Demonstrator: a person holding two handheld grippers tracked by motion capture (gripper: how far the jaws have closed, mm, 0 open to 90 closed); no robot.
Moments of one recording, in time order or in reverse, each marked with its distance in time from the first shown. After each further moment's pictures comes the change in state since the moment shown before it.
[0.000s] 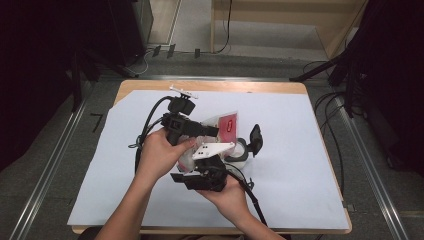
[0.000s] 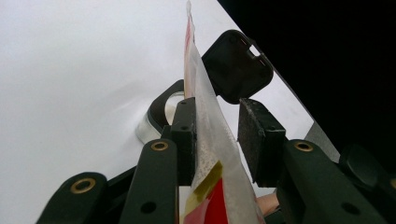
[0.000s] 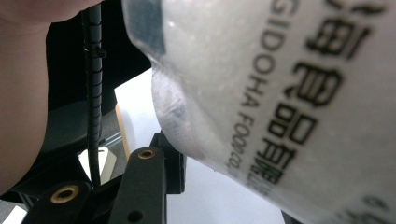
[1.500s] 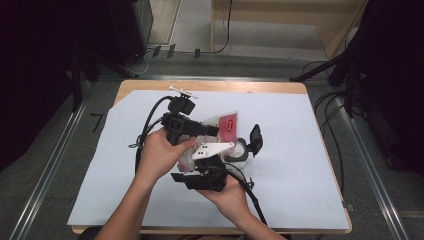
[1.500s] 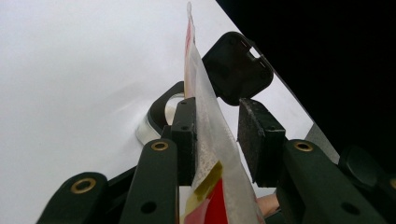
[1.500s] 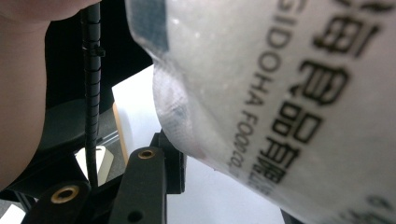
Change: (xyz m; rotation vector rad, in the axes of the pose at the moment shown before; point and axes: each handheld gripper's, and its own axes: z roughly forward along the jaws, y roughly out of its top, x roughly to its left) left arm 0.001 0.000 0.000 -0.004 -0.003 0.005; right arm 0.000 0.000 0.000 0.004 -0.010 -0.010
